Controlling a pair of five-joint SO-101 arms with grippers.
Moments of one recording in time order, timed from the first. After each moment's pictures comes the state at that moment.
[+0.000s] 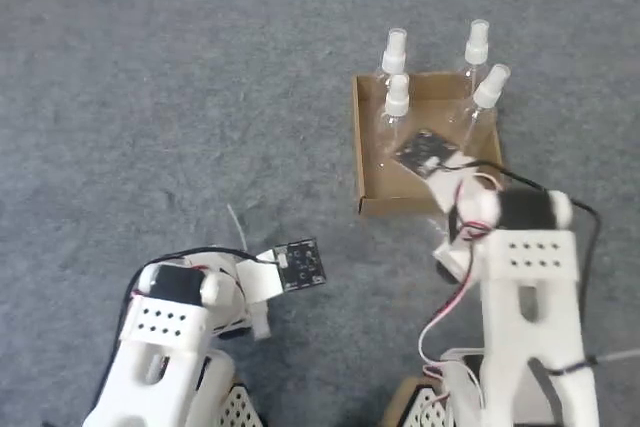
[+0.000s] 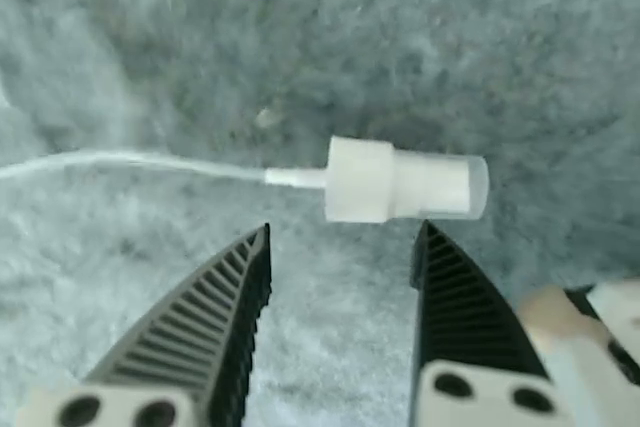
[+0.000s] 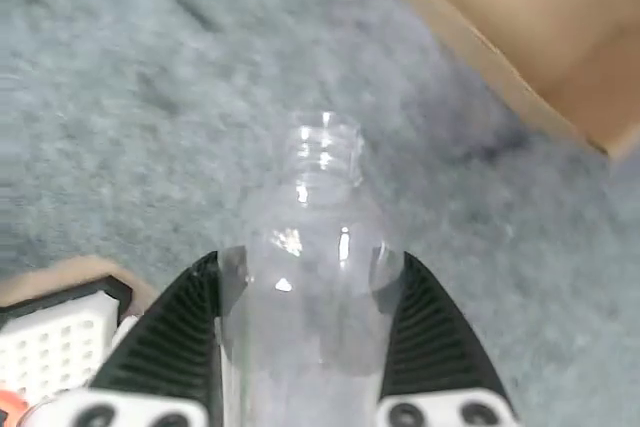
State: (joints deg) left arm 5.5 -58.1 77.0 75.4 -58.0; right arm -1.3 -38.4 37.1 90.8 41.8
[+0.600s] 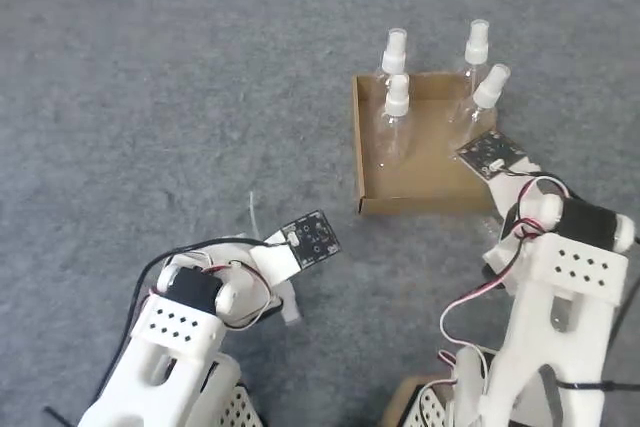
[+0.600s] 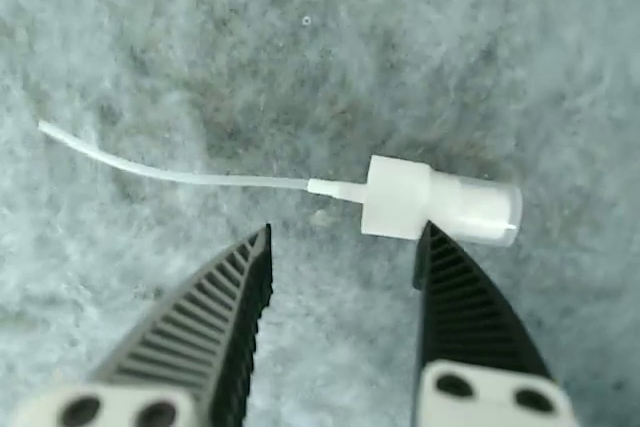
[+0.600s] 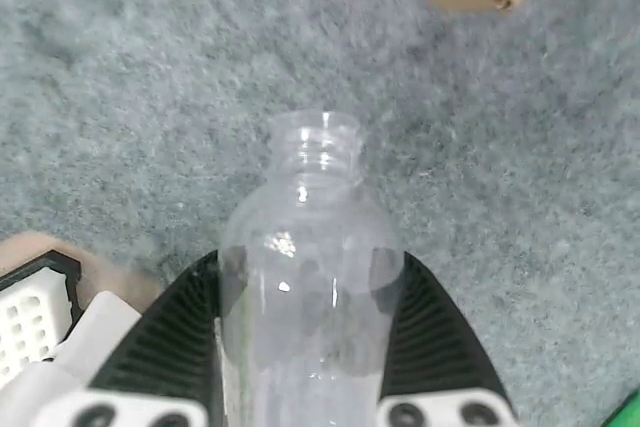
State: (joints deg) left arm 12.7 -58.1 77.1 66.3 -36.8; right arm 14.9 -39.0 37.1 91.0 49.5
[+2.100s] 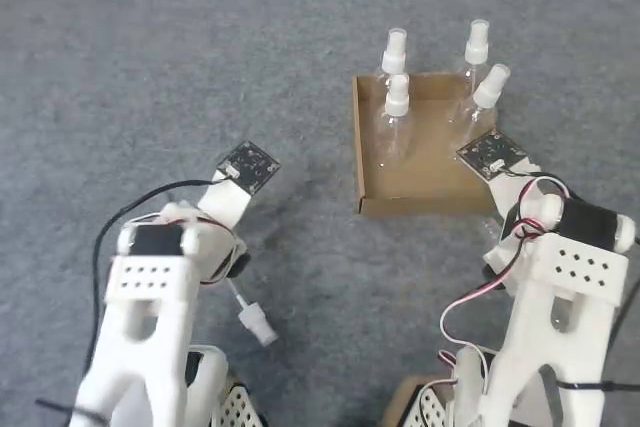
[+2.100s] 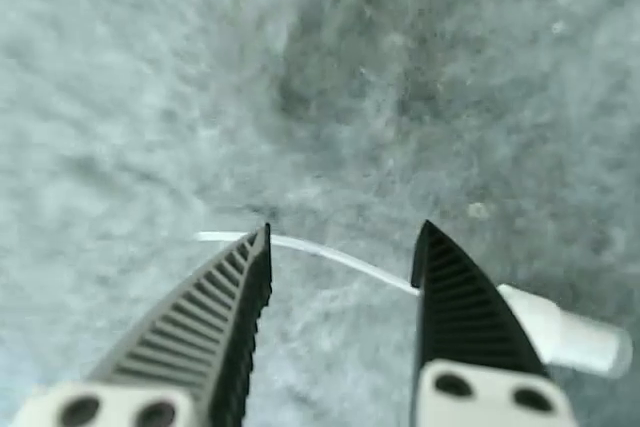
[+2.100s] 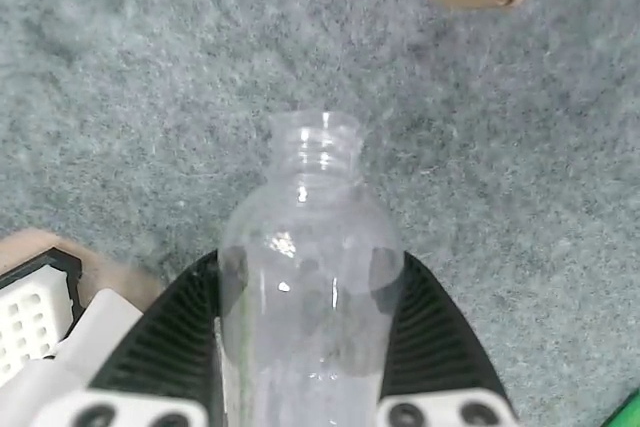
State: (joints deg) left arm -5.2 -46.6 60.8 69.4 -32.0; right arm 14.9 -39.0 37.1 91.2 49.7
